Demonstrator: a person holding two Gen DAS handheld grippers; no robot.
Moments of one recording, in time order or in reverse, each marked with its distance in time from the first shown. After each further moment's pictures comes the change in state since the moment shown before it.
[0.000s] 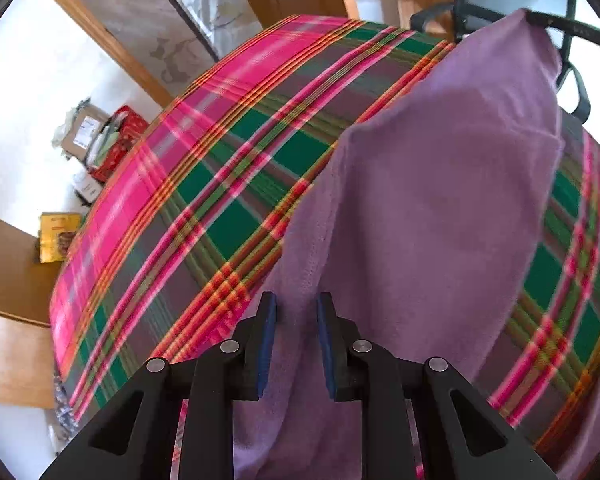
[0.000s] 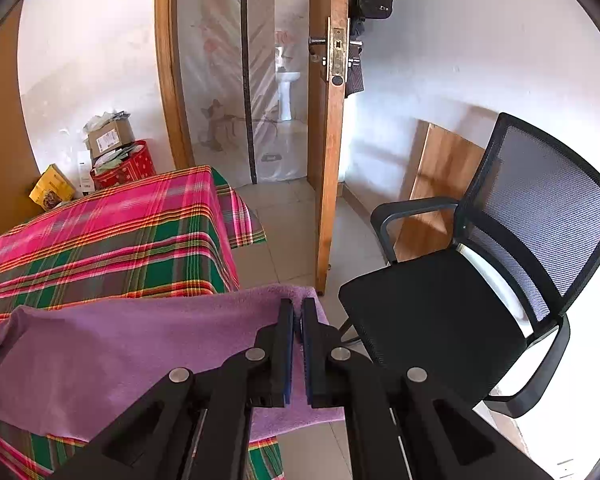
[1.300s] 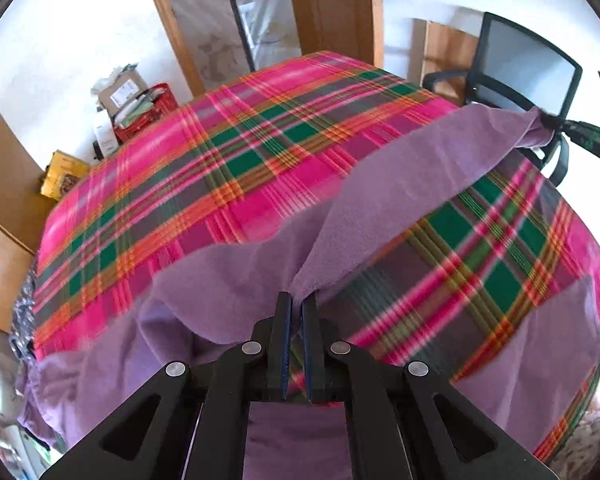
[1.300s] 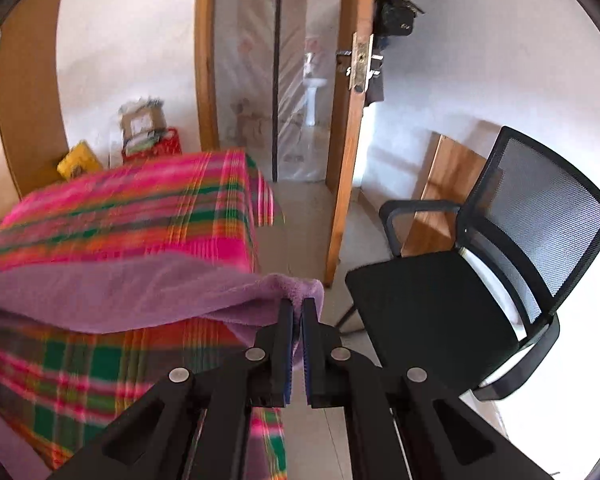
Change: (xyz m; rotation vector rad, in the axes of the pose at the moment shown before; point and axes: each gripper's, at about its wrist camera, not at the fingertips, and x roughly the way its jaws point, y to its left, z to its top) left arm -0.083 -0.027 -0.097 -0.264 -0.135 -0.091; right arm -0.071 0.007 -0.072 -0.109 0.004 0.052
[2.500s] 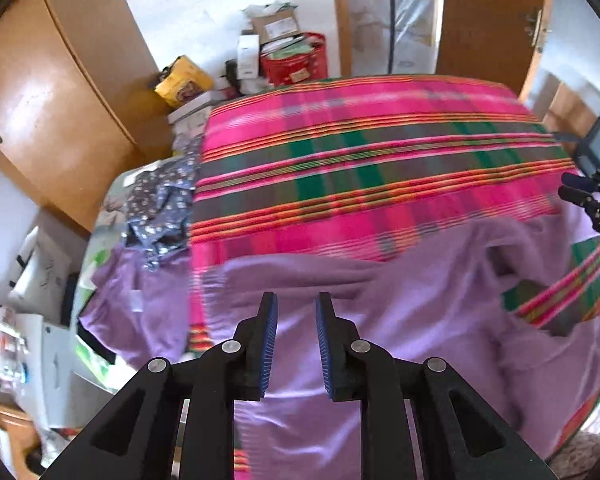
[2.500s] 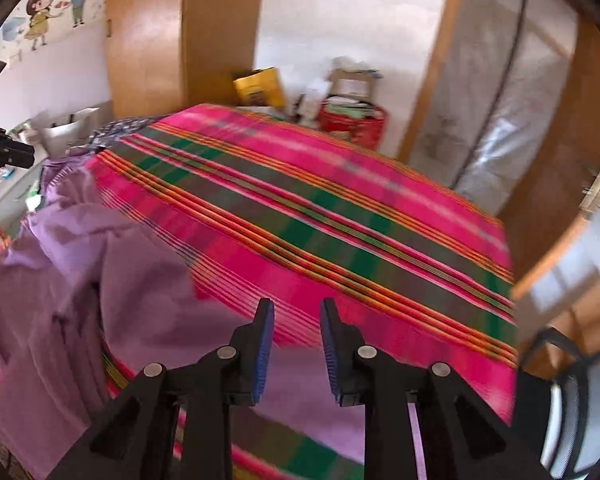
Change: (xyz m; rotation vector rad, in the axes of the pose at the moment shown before) left arm -0.074 0.253 -0.071 -0.345 0.118 0.231; right arm 0.010 0.305 0.064 -0.531 0.092 0.463
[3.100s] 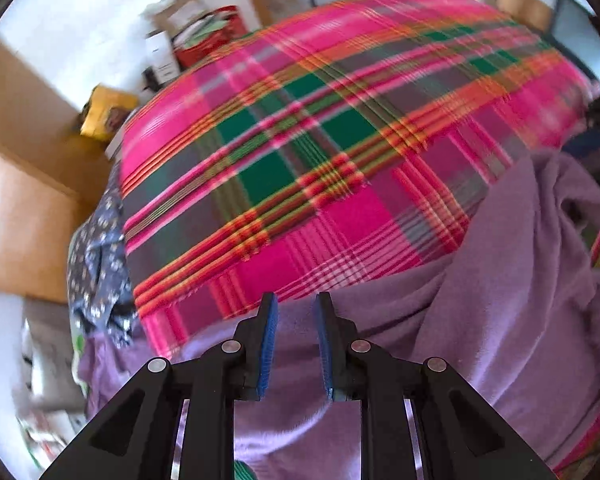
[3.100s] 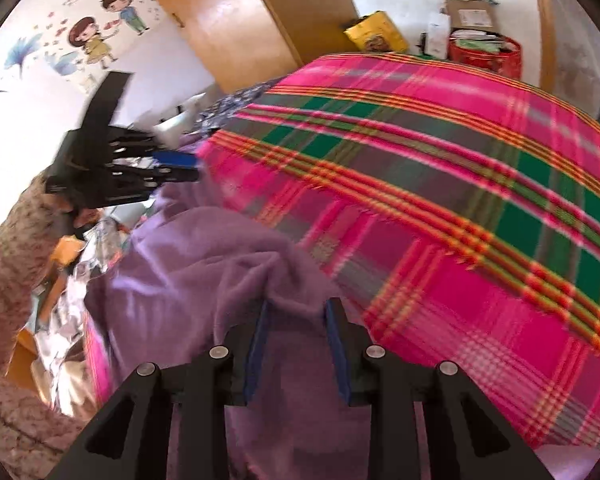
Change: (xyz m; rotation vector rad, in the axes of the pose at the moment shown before) left arm 0.109 -0.037 0.027 0.381 0.095 -0.051; right arm 0.069 0.049 0.018 0.030 0.176 0.540
